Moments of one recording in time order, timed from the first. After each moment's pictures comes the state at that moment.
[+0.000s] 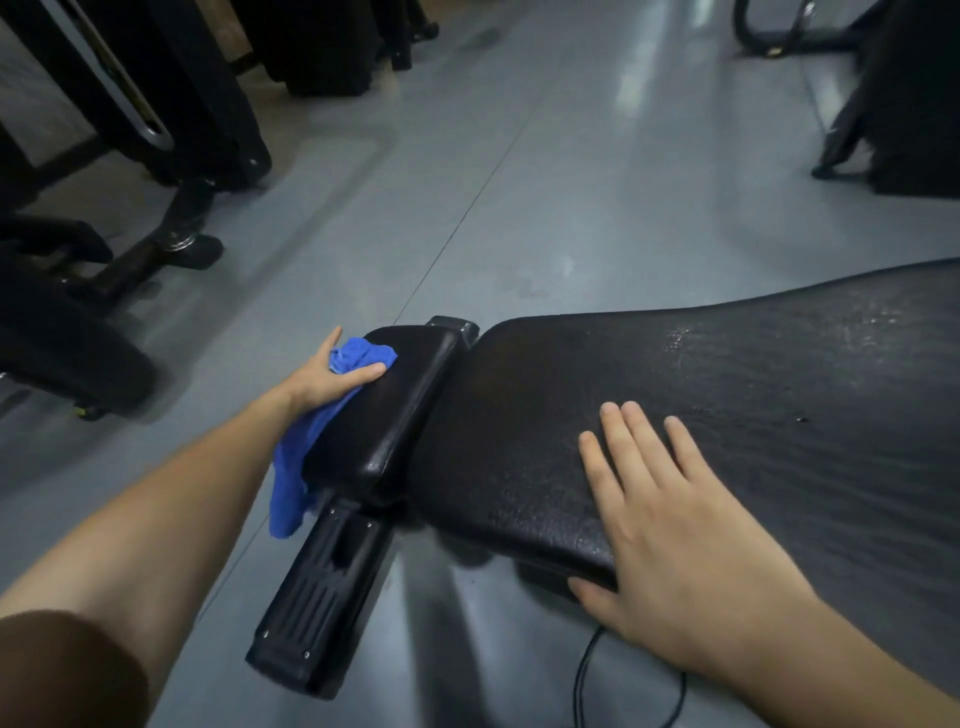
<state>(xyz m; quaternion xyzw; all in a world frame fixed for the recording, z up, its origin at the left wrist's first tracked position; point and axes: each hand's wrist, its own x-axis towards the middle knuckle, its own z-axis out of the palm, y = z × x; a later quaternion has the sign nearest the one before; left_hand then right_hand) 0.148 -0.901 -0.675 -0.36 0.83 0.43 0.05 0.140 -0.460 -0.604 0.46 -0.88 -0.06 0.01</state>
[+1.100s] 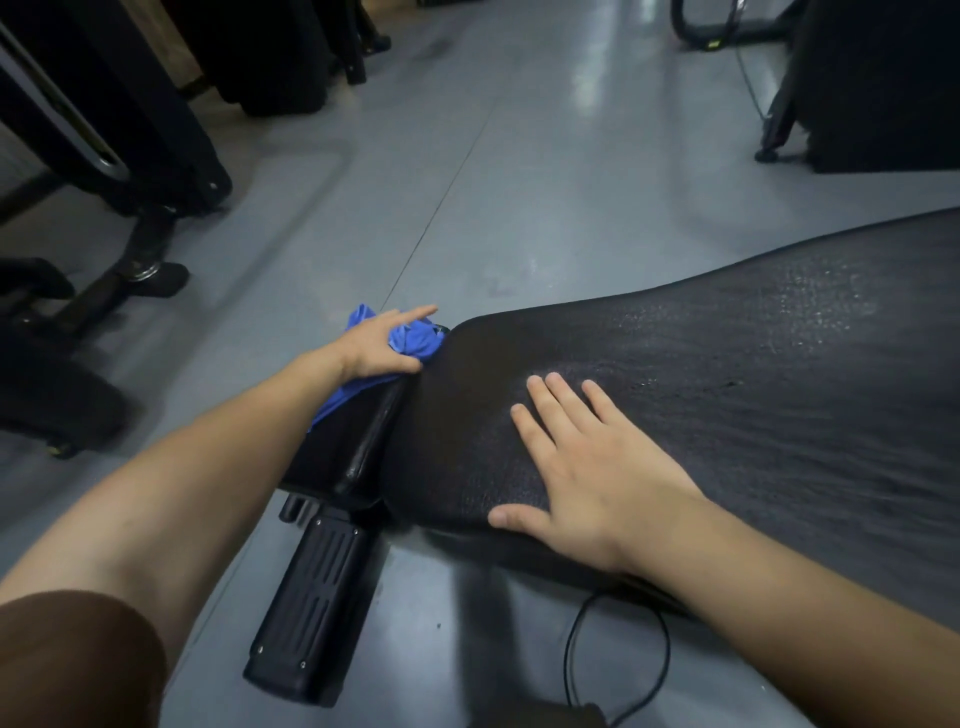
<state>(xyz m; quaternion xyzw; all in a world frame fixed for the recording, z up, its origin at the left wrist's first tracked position) 0.074 -0.828 -0.630 -0.14 0.95 0.26 0.13 0.122 -0.486 -0.594 0.46 -0.88 -0.06 -0.09</state>
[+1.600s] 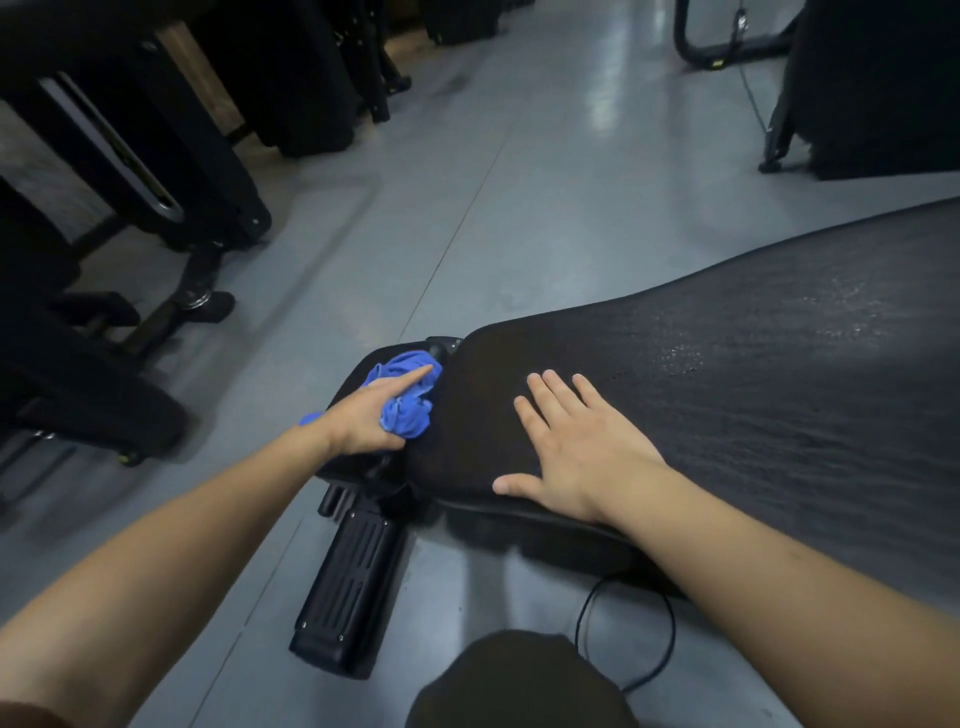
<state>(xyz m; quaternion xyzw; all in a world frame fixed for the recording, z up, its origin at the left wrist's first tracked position) 0.180 -0.794 -0.613 -0.10 0.96 0.21 0.15 0.127 -0.483 -0.589 0.46 -0.88 -0.09 -0.10</state>
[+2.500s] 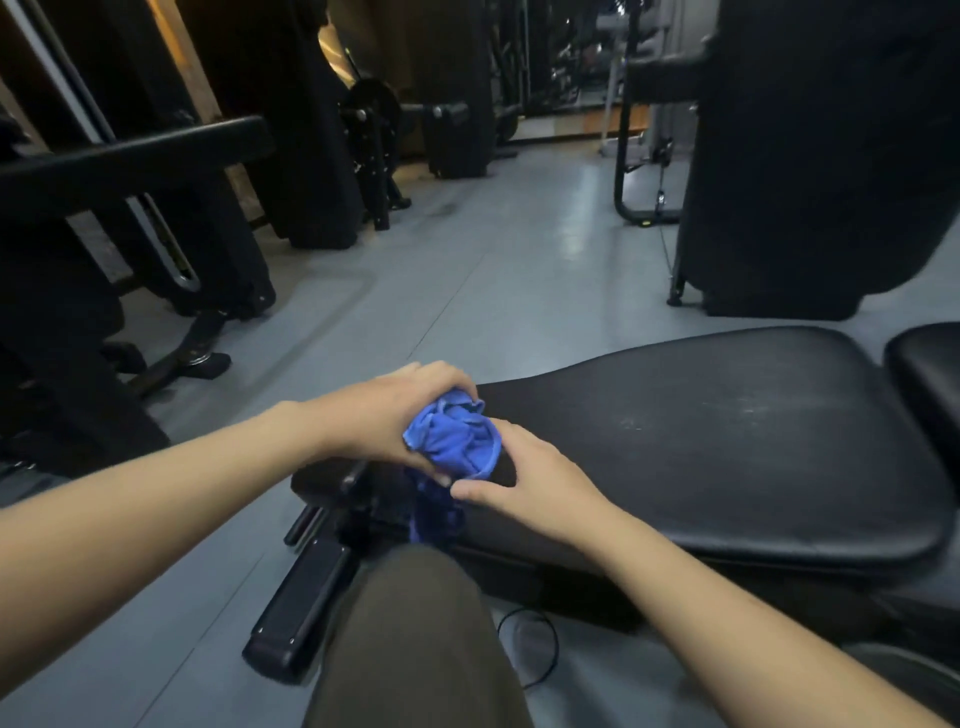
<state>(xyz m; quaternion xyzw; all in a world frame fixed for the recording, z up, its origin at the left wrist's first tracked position) 0.273 -0.568 -0.389 0.12 0.98 0.13 0.03 0.229 -0.353 -0.460 0.38 -0.83 0.38 -0.14</state>
